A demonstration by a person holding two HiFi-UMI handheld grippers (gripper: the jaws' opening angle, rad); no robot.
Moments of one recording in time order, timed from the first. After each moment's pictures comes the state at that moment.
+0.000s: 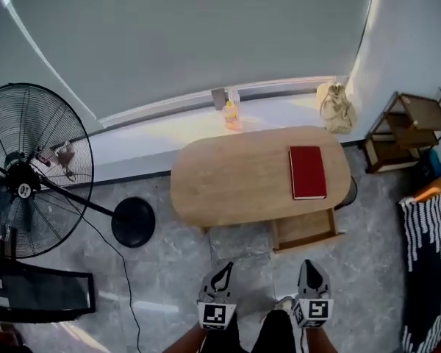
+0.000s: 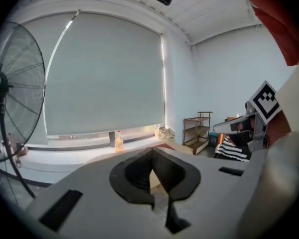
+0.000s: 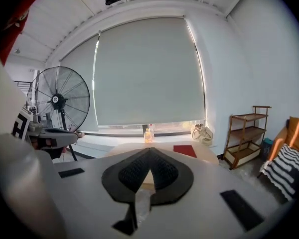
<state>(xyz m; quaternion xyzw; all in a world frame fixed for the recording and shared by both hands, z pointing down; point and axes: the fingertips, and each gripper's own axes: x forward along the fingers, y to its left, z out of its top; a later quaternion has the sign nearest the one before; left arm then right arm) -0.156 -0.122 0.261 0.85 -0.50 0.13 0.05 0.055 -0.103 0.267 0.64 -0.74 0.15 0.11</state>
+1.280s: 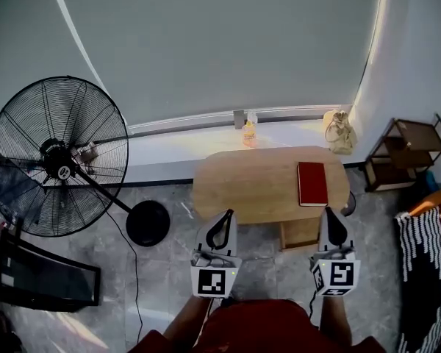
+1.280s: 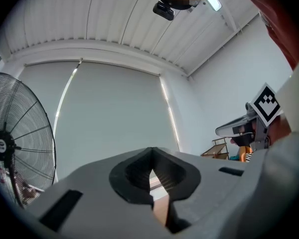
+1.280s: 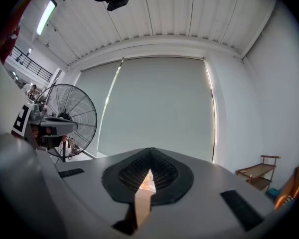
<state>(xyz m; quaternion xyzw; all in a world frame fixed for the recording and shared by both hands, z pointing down) -0.213 -0.133 -0.036 0.82 -0.55 -0.04 -0.11 0.007 -0.132 -0.022 0.63 -0.78 -0.06 0.04</state>
